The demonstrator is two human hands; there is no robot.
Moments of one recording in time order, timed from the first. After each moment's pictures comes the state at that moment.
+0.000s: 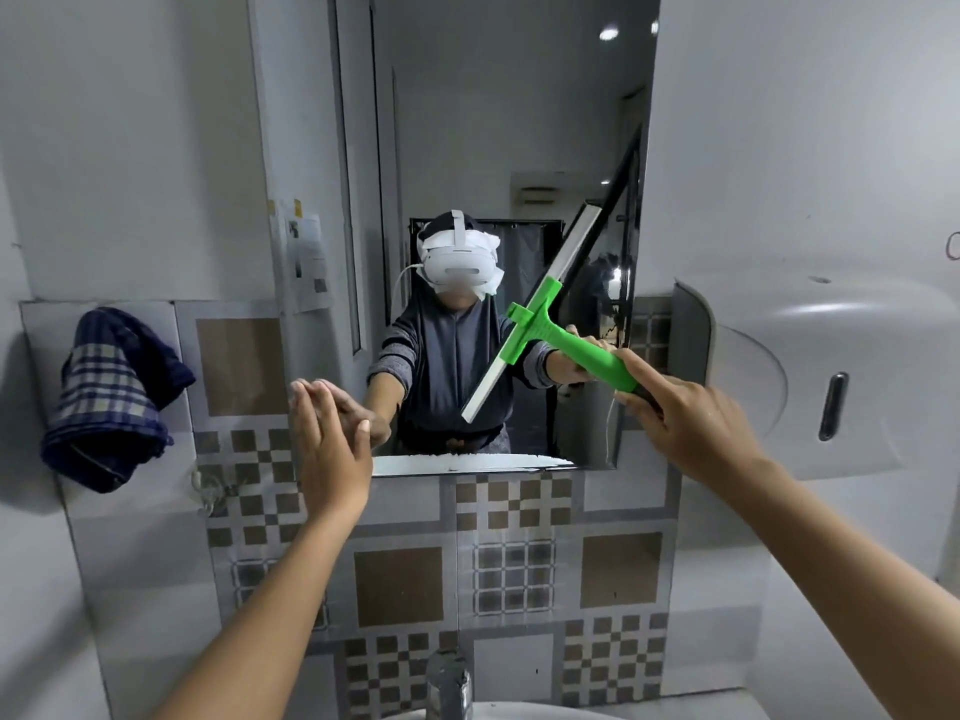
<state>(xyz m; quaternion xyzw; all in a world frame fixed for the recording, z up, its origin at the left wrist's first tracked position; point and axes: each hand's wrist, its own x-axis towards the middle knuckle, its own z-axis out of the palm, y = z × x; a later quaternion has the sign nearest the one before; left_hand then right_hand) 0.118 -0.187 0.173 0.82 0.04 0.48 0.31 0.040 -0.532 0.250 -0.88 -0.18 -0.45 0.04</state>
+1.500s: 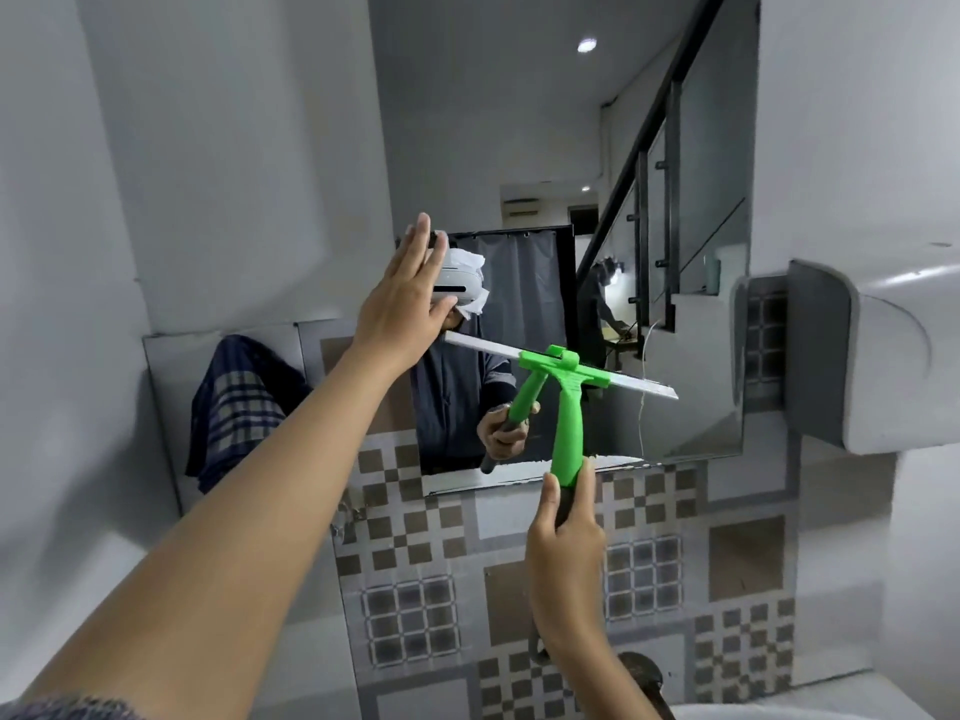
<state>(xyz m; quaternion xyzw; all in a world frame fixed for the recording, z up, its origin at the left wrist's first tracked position) 0.126 -0.097 0.343 0.83 -0.24 0.50 0.08 0.024 -0.228 0.142 -0.67 0.01 -0.40 0.62</state>
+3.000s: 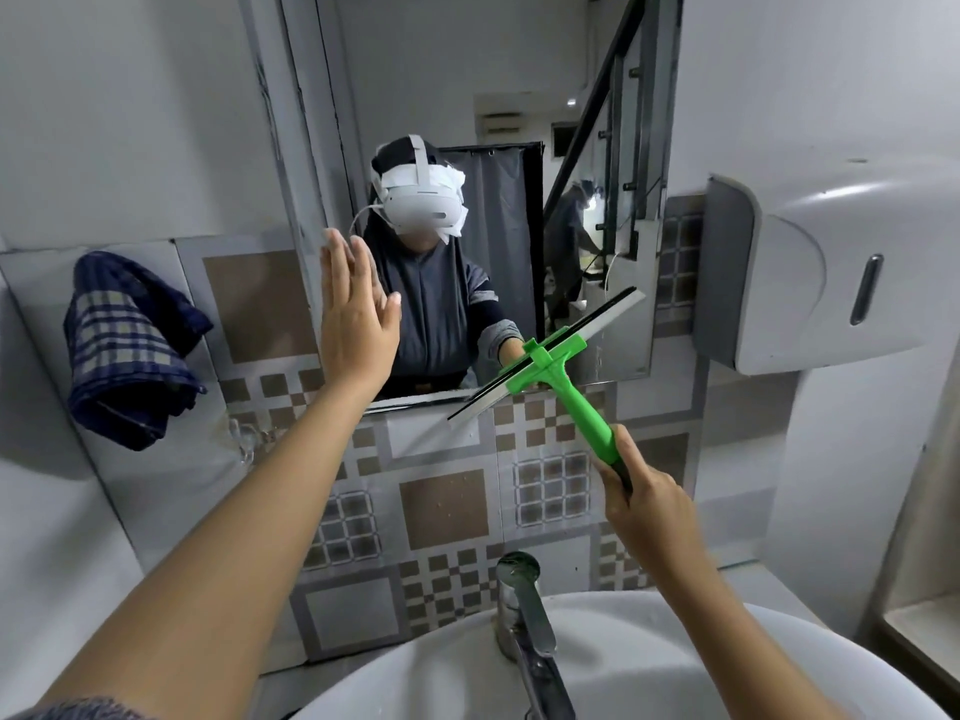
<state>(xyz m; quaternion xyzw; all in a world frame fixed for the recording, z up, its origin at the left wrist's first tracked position) 0.117 -0.166 0.239 0.82 -0.12 0.51 0.24 0.005 -0.426 0.083 -0.89 -0.01 -0.36 0.28</state>
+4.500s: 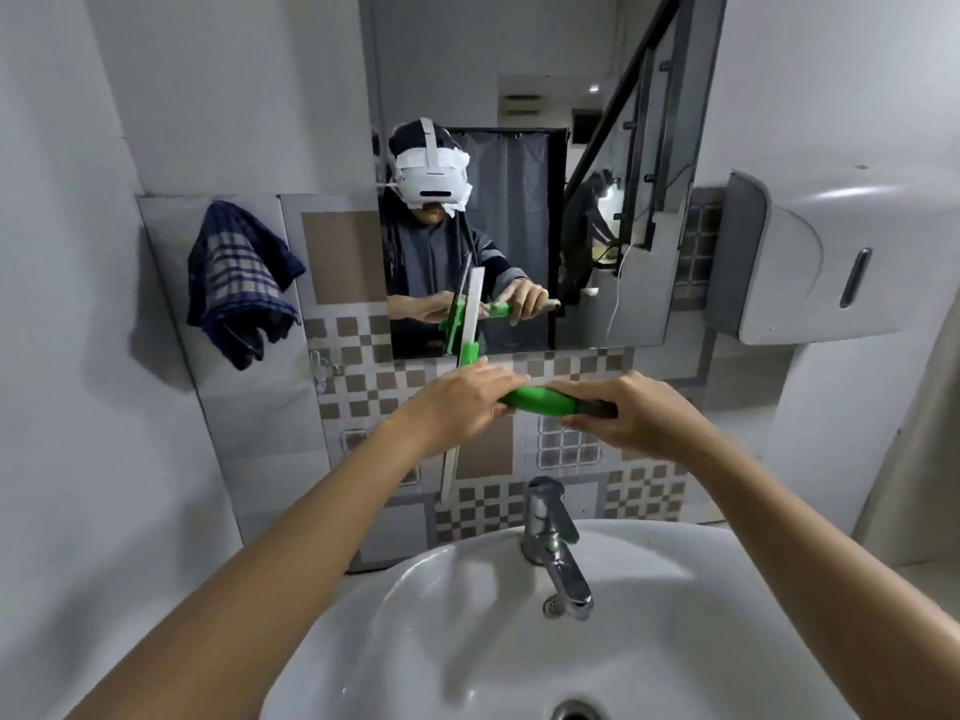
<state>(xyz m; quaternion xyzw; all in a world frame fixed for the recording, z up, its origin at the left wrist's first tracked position) -0.003 -0.160 0.170 0.86 -0.43 0.25 0.08 -0.053 -0.385 0.181 -0.94 -0.24 -0.19 0.11</state>
